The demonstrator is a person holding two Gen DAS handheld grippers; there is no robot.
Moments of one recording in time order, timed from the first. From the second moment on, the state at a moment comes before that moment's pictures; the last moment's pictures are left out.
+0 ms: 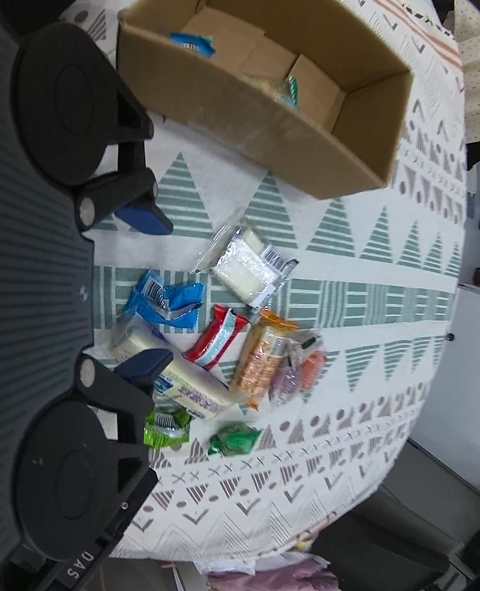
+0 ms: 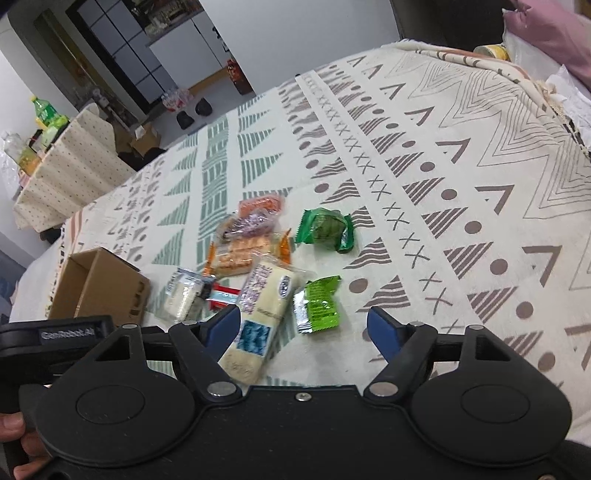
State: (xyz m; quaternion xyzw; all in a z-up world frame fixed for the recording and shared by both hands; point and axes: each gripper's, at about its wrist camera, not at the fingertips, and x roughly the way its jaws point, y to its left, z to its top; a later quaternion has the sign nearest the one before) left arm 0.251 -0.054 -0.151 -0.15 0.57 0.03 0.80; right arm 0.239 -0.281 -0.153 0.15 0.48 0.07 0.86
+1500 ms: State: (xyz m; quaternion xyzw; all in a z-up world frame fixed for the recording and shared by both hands) left arm 0.242 -0.041 -0.133 -0.13 0.55 0.01 0.83; right arm 0.241 -0.238 -0.132 0.14 0.47 0.12 0.86
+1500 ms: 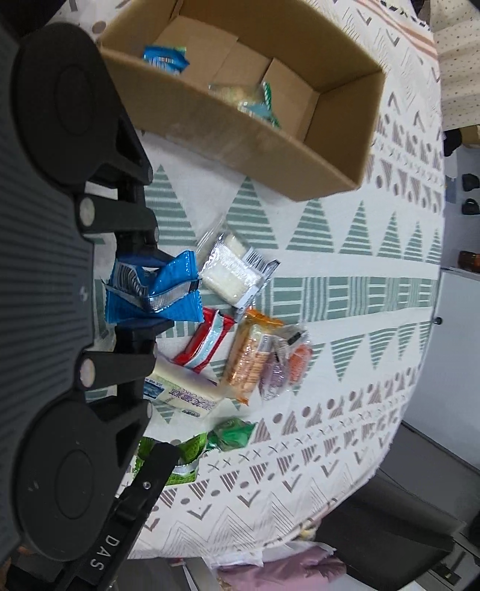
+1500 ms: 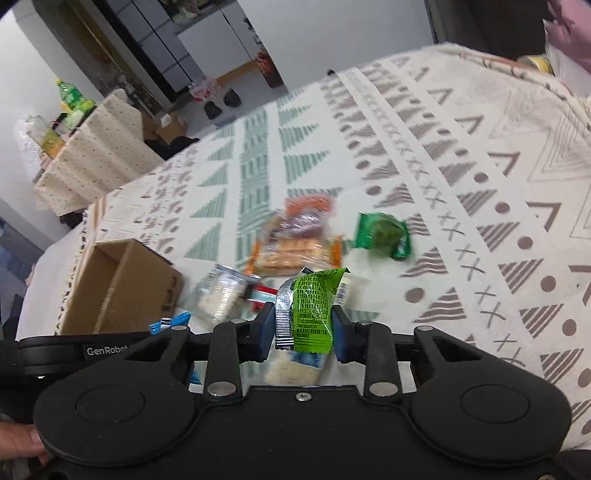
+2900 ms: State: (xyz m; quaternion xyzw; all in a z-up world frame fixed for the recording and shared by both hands) left arm 0.225 0.112 -0.075 -0.19 0.47 0.07 0.86; right arm 0.245 -0.083 -0.092 0.09 0.43 0.21 0.87
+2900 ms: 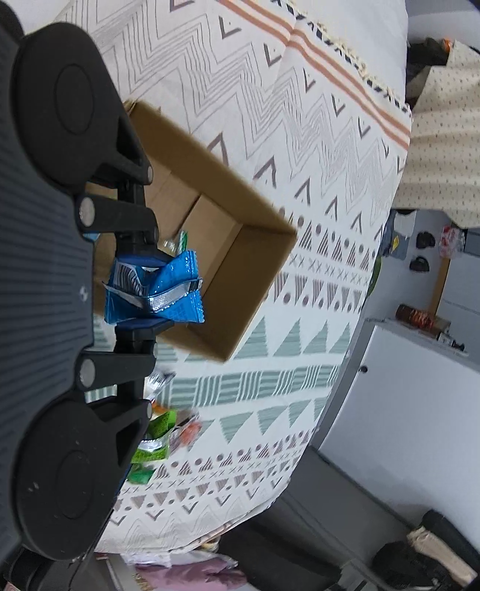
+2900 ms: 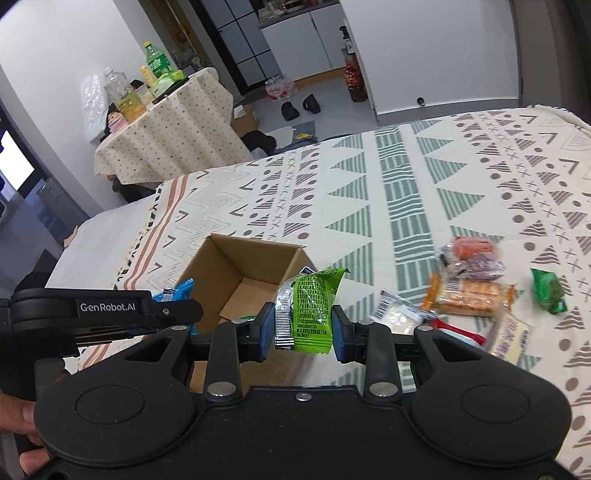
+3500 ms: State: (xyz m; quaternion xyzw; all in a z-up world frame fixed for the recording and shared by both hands) left arm 0.214 0.172 -0.079 -0.21 0.48 0.17 0.84; right arm 0.252 -0.027 -0.096 0.12 0.44 0.28 0.84
